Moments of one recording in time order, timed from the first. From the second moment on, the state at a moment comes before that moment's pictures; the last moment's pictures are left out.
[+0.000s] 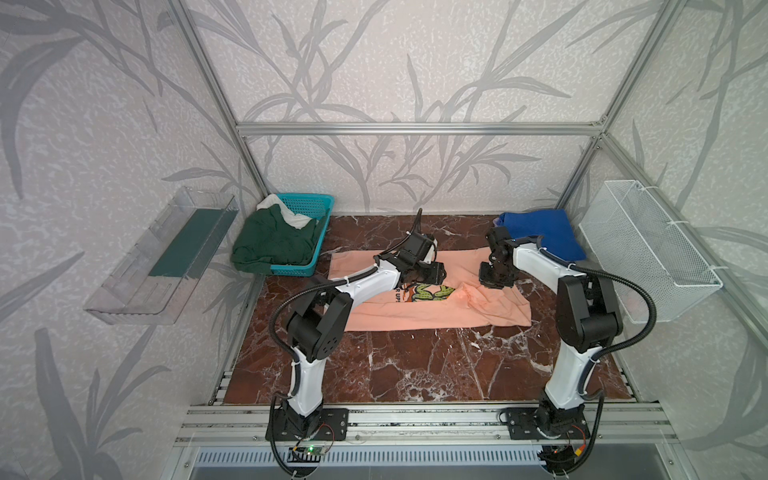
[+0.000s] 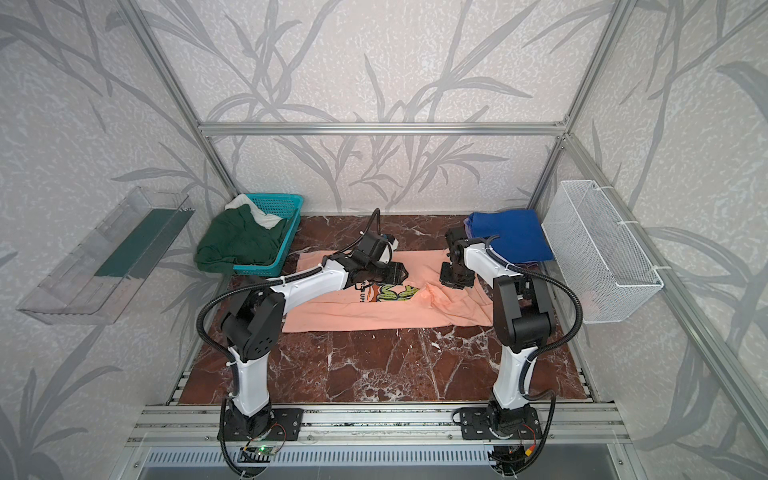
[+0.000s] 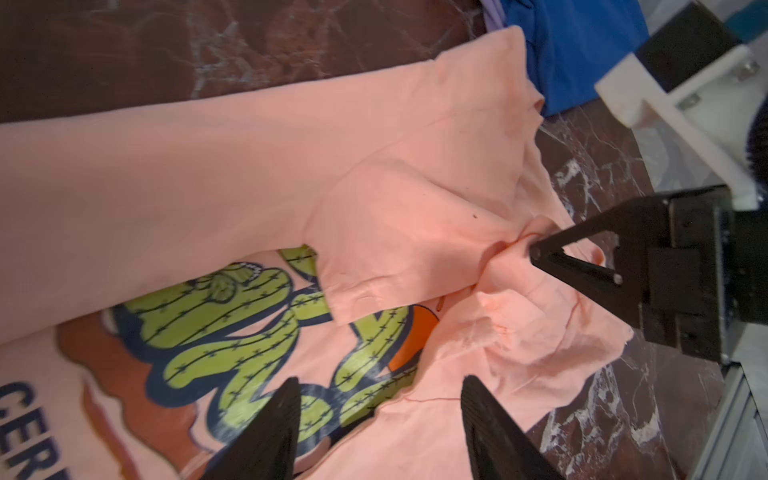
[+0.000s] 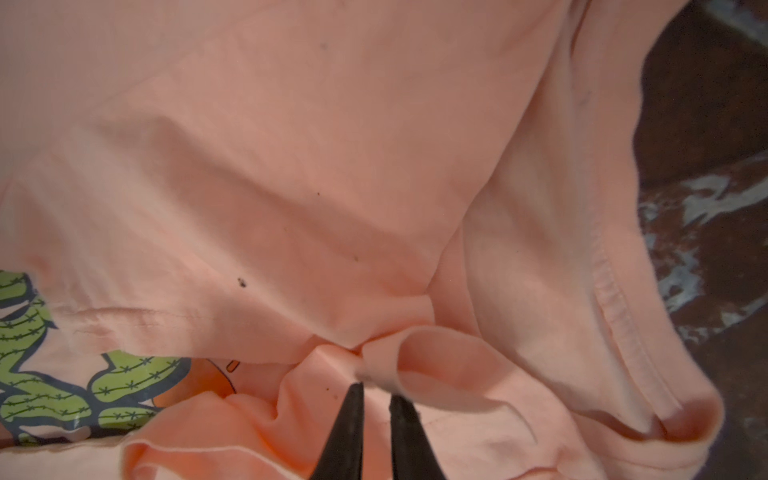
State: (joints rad) left arm -0.68 2.00 1.48 -0.28 0.21 -0.43; right arm 0.19 1.91 1.38 -0.83 -0.03 0.44
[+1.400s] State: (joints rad) left arm -0.81 2.23 1.71 -0.37 0.06 -0.20; right arm 0.02 1.77 1.20 -0.78 -0.24 0.45
